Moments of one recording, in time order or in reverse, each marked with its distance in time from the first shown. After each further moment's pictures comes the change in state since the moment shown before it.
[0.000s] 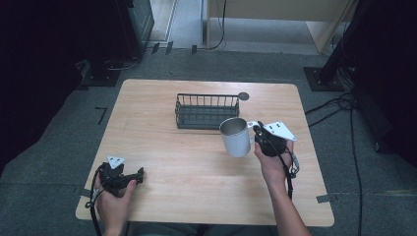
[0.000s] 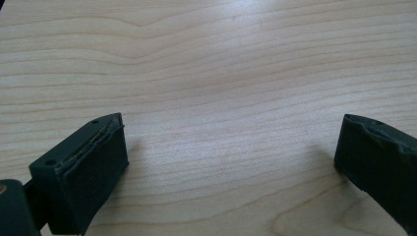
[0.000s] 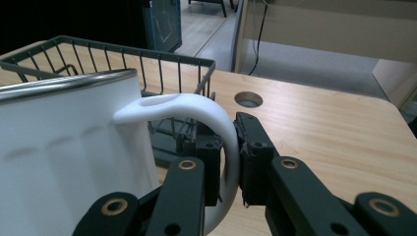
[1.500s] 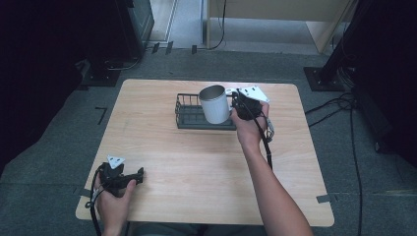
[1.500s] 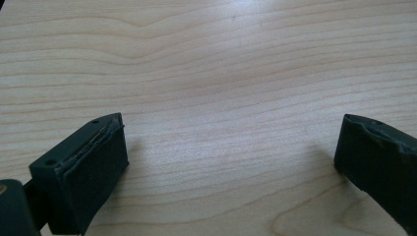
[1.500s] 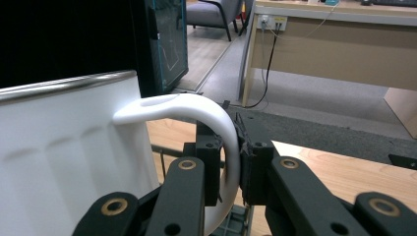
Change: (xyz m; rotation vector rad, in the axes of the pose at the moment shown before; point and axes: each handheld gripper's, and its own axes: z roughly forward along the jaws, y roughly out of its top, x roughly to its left) left arm 0.000 0.000 0.000 0.001 0.000 0.001; right arm 0.037 0.076 0.082 -0.074 0.013 0.017
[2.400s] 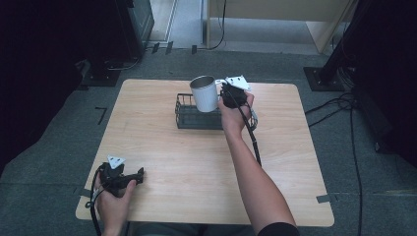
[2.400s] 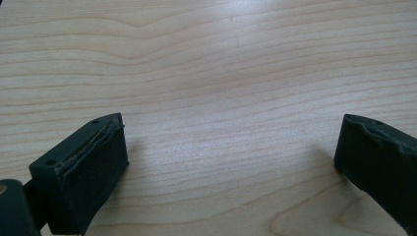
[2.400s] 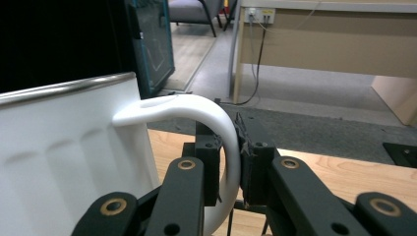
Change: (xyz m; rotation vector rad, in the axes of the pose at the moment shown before) left arm 0.000 0.000 0.000 -0.001 -0.006 0.003; right arm 0.024 0.003 0.060 0.012 -0.075 0.048
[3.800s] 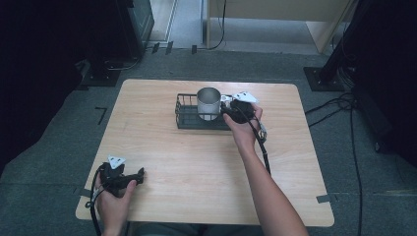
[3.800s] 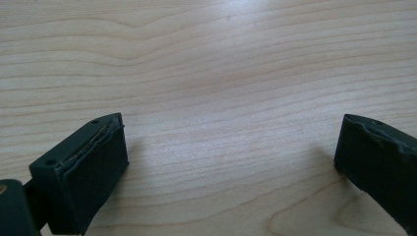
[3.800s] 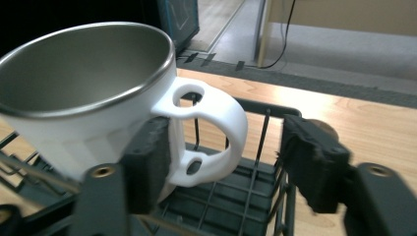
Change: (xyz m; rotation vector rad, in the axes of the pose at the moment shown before) left arm 0.000 0.000 0.000 0.003 -0.007 0.008; right arm -0.028 -0.045 -0.018 0.144 0.122 -0.025
